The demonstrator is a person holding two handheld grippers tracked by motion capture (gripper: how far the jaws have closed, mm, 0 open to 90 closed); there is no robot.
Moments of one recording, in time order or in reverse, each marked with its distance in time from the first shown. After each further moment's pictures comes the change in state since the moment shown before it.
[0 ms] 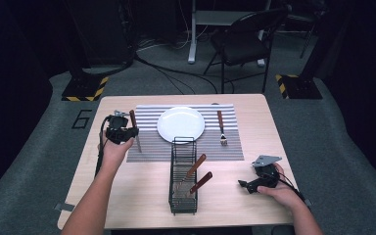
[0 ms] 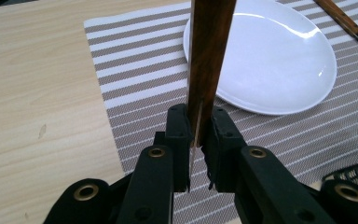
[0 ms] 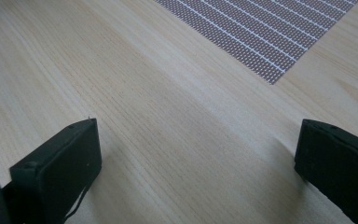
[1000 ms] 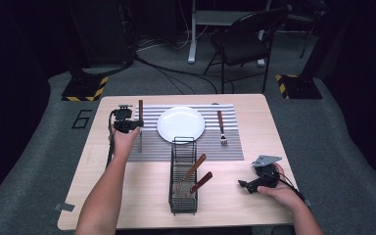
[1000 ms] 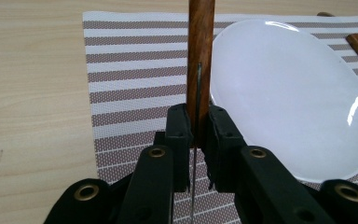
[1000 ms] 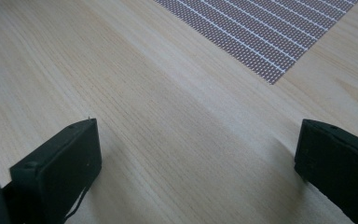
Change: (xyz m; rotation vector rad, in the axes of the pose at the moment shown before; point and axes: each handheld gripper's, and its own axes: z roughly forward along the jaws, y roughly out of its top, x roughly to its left) left arm 0.023 0.017 0.063 0.002 -0.015 -0.188; right arm 0.000 0.000 0.000 0.000 0.000 0.002
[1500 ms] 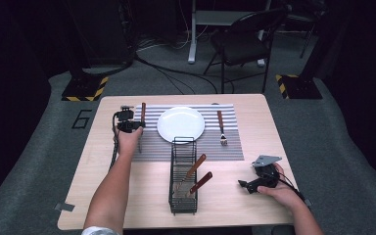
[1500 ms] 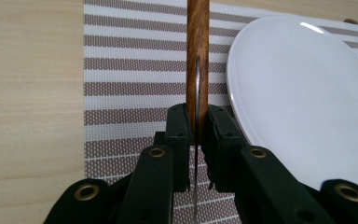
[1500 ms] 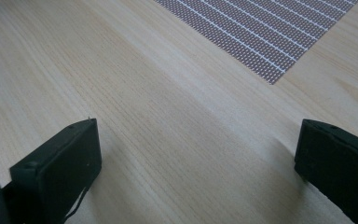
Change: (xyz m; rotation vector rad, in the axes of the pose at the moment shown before) left arm 0.012 -0.006 0.031 0.013 -0.003 -0.102; right arm 0.000 0.000 0.000 0.000 0.000 -0.001
